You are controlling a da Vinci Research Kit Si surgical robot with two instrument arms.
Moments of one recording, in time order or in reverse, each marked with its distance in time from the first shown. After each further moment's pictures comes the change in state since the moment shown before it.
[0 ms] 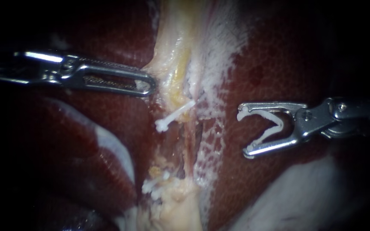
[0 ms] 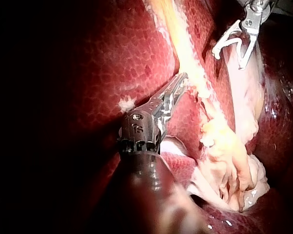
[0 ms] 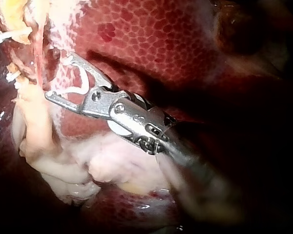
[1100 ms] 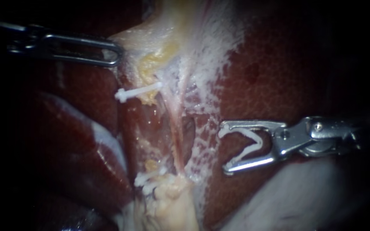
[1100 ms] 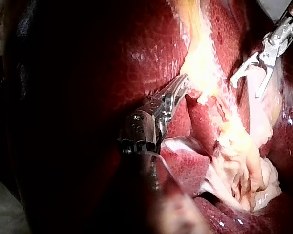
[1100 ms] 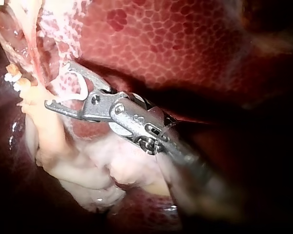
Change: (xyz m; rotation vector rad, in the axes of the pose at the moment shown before) right arm -0.003 -0.001 0.008 0.052 -0.010 0.114; left arm -0.004 0.003 -0.007 -0.056 -0.023 -0.028
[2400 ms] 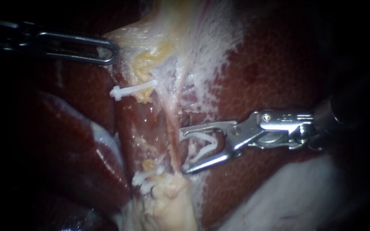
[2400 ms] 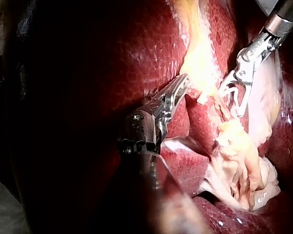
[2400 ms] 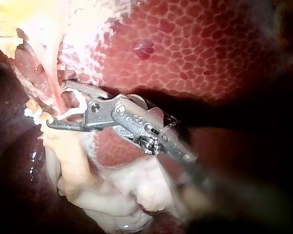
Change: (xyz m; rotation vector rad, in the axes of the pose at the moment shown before) right arm 0.000 0.004 0.007 0.078 -0.022 0.025; left arm 0.000 -0.001 0.000 -0.003 -0.002 0.006
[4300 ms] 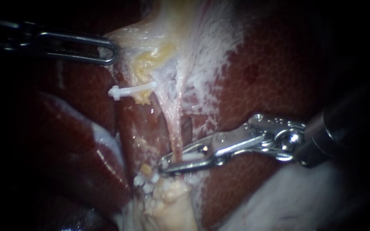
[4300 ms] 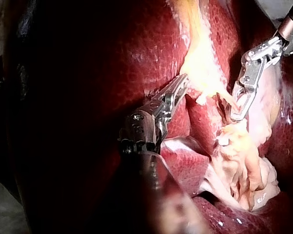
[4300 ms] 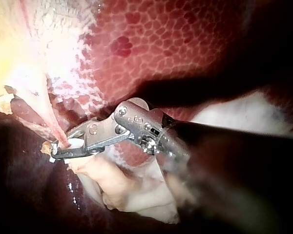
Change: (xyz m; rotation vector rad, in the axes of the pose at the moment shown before) right arm 0.001 -0.002 0.000 0.195 0.070 0.354; left arm 0.000 0.000 0.000 -0.002 -0.001 0.000
